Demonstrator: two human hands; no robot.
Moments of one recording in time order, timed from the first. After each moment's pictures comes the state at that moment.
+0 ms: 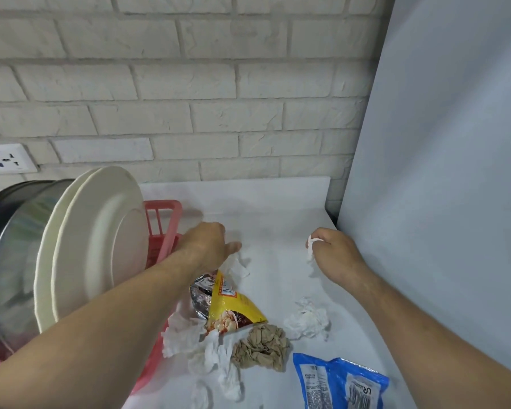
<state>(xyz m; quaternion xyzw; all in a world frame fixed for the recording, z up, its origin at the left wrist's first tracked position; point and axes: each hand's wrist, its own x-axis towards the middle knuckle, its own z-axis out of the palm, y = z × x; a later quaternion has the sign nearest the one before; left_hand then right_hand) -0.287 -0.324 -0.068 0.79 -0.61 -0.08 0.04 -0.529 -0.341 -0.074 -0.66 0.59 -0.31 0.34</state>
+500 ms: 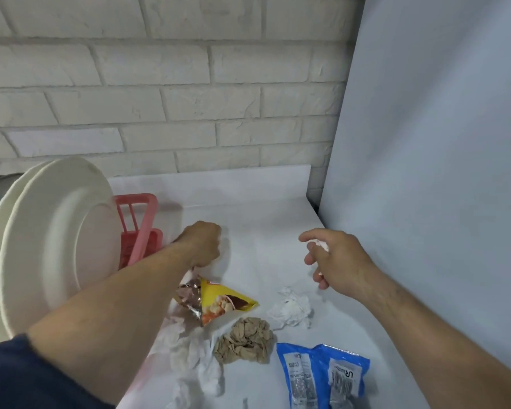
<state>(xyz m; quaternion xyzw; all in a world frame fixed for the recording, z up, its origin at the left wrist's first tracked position) -0.296 -0.356 -0.098 0.73 -0.68 -0.06 -0.05 -0.558 -0.311 -0.074 -0.61 0.59 -0.31 0.42</state>
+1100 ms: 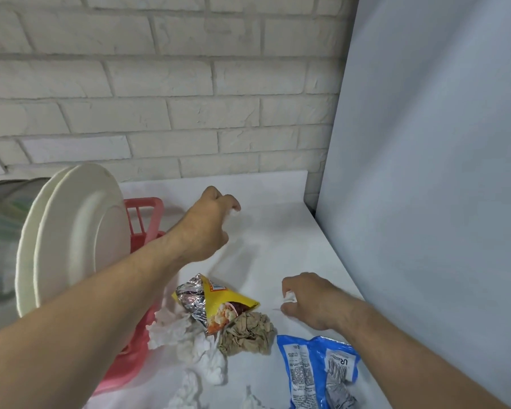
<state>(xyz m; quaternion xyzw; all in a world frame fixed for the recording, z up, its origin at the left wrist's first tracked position) -0.310 -0.302 -0.030 0.64 -0.74 -0.07 0.20 -0.534 -0.278 -0.097 -0.80 0.56 0.07 0.23</state>
